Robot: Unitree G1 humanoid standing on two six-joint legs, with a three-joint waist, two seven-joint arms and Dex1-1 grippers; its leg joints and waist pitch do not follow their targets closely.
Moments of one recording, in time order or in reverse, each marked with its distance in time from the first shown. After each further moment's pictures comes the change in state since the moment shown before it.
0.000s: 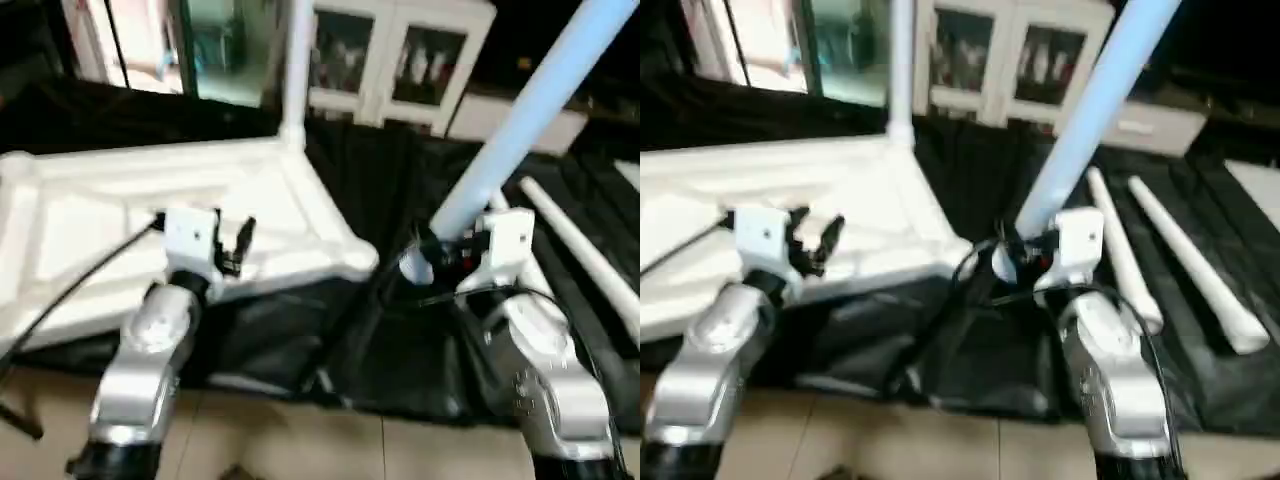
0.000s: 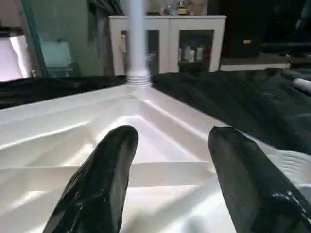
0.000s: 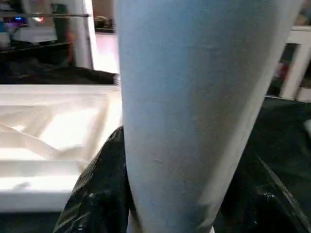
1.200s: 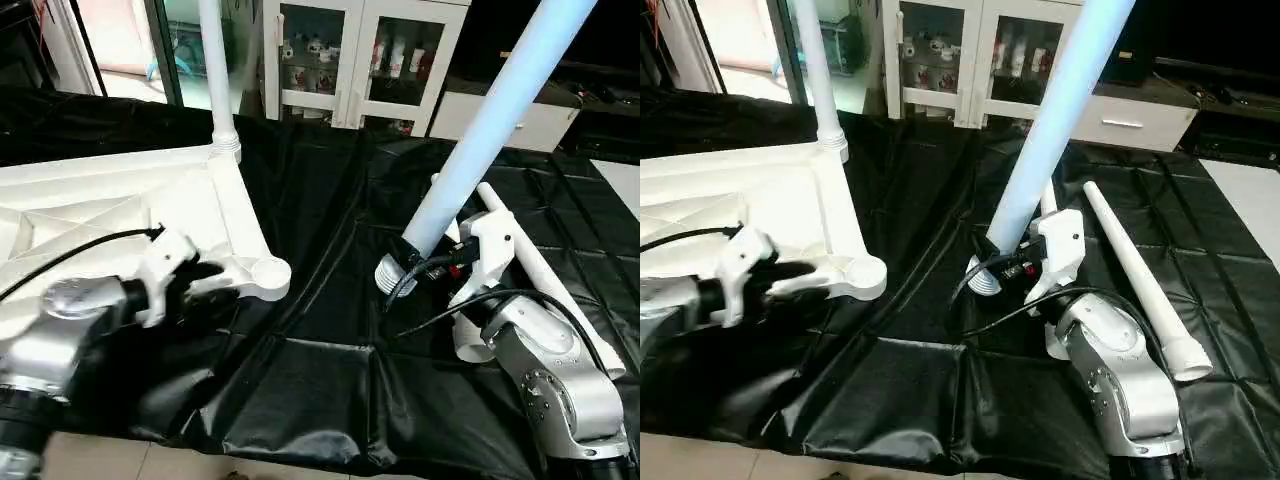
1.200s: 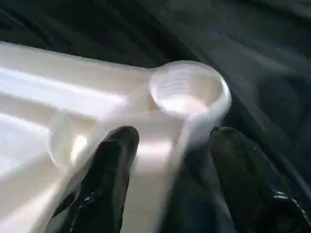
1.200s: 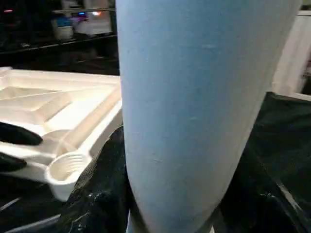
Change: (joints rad) left arm -0.127 0.427 -0.070 0.363 -0.156 -0.035 -0.692; right arm -0.012 -0.051 0.052 -0.051 0.087 0.072 0.175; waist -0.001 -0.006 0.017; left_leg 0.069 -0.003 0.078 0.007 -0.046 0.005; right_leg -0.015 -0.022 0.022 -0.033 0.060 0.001
